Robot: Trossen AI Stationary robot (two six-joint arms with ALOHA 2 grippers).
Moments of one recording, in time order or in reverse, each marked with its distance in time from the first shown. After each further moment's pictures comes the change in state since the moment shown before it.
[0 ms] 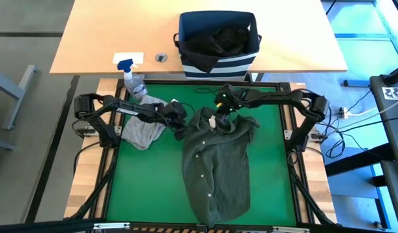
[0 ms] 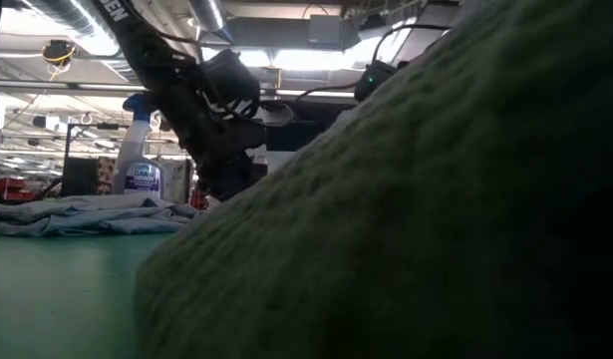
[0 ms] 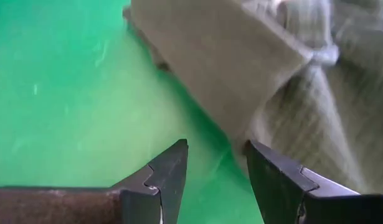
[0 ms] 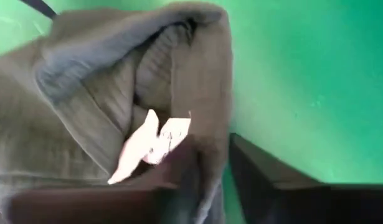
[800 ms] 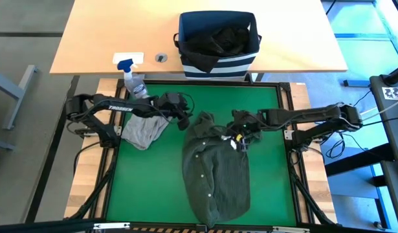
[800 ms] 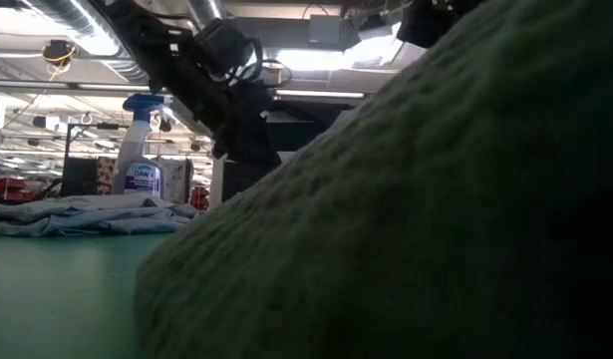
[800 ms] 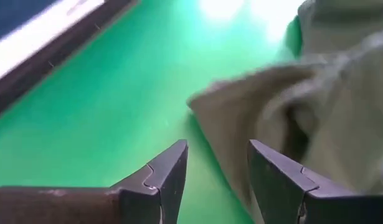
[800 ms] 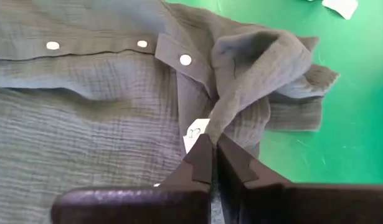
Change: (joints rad) left arm 0.054 -0.103 0.039 0.085 -0.069 0.070; right arm 0.427 -0.424 -0.112 -0.212 0.193 -0.232
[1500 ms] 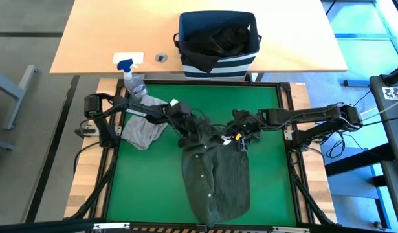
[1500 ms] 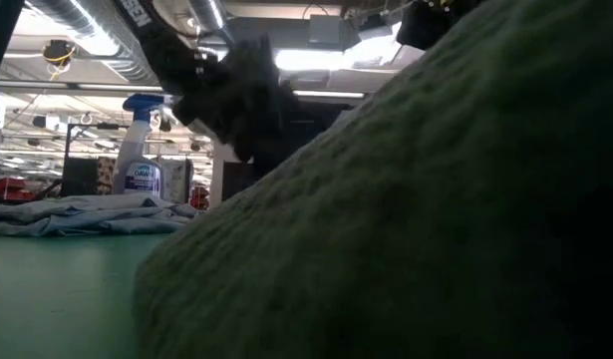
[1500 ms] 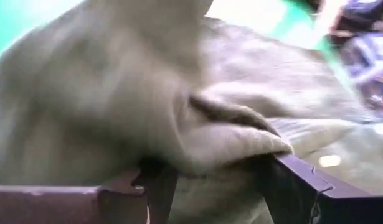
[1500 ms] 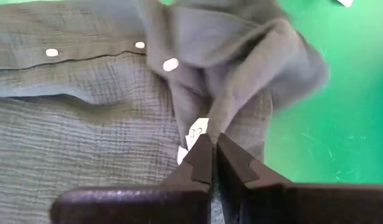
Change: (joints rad) left arm -0.101 0.223 0.075 0.142 0.573 0.064; right arm -0.001 0.000 0.000 -0.005 0.000 0.056
